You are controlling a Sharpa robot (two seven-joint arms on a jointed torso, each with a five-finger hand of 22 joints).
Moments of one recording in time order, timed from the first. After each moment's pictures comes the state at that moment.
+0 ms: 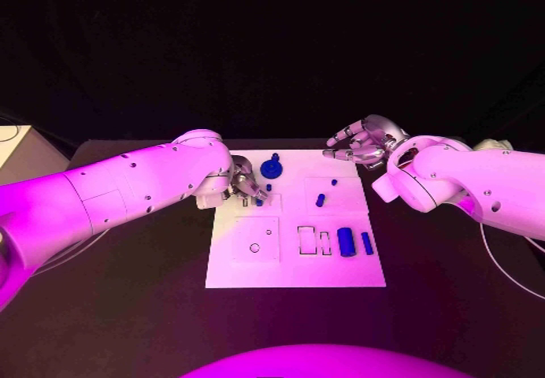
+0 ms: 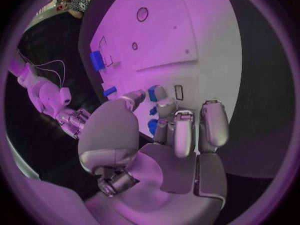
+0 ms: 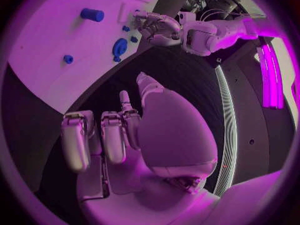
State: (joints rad) left arm 1.35 -0.41 -0.14 1.12 -0.99 0.27 -0.53; left_hand 1.01 -0.20 0.41 0.28 0.25 0.96 0.03 0.67 0.86 1.27 -0.03 1.16 0.89 1.47 -0.08 1.56 1.31 0.09 1.34 0.03 1.44 1.26; right arm 1.35 -0.92 -0.14 1.58 -0.74 -0.50 -0.14; right_hand 1.41 -0.17 0.18 0.28 0.21 0.91 0.16 0.15 0.35 1.47 0.07 1.44 1.31 1.47 0.00 1.55 1.31 0.01 1.47 0.10 1.53 1.31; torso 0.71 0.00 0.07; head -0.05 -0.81
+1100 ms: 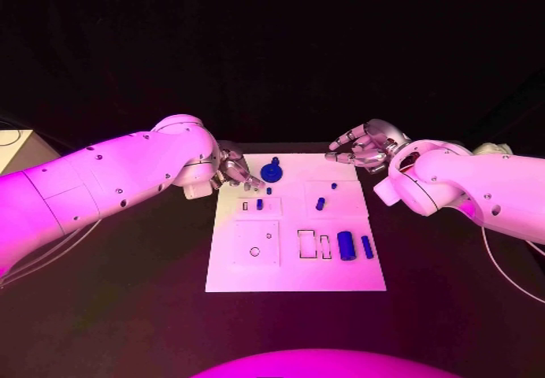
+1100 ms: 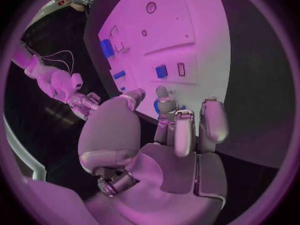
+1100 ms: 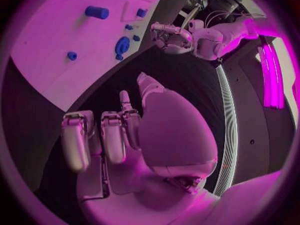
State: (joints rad) left arm 1.37 -0.51 -0.03 1.20 -1.02 0.26 -0.53; left_hand 1.08 -0.20 0.37 0.29 0.23 0.90 0.05 0.65 0.87 1.19 -0.01 1.11 0.80 1.47 -0.07 1.52 1.31 0.09 1.28 0.04 1.39 1.19; right arm 1.35 -0.93 -0.14 1.56 -0.74 -0.50 -0.14; right_hand 1.40 -0.17 0.18 0.28 0.21 0.91 0.16 0.15 0.35 1.47 0.07 1.44 1.31 1.47 0.00 1.55 1.31 0.01 1.47 0.10 1.53 1.31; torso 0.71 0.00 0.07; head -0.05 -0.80
